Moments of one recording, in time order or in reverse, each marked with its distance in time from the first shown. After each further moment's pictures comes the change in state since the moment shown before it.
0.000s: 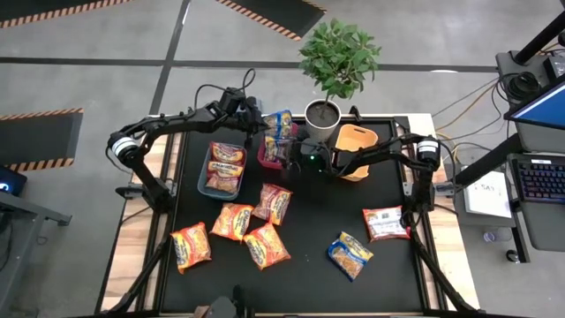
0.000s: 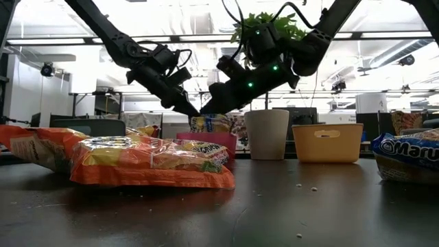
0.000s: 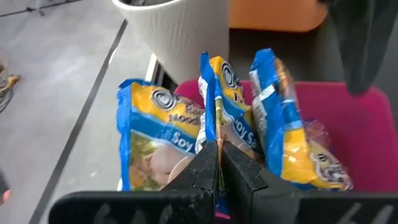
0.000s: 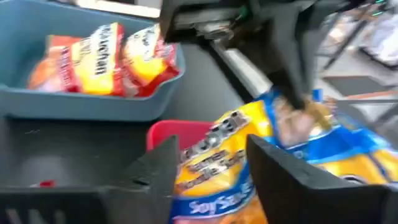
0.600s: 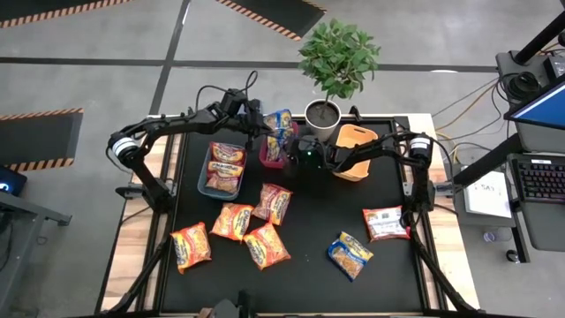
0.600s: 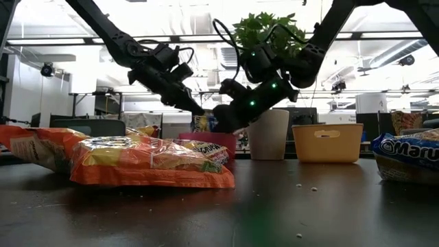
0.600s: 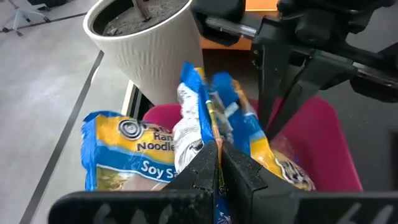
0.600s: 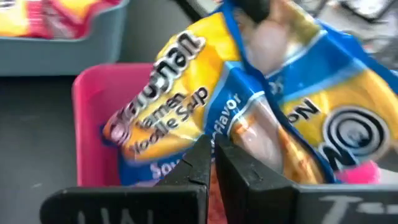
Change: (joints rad) left arm -0.025 0.000 0.000 0.015 0.080 0.008; right arm -0.062 0.069 0.001 -0.045 0.067 0.066
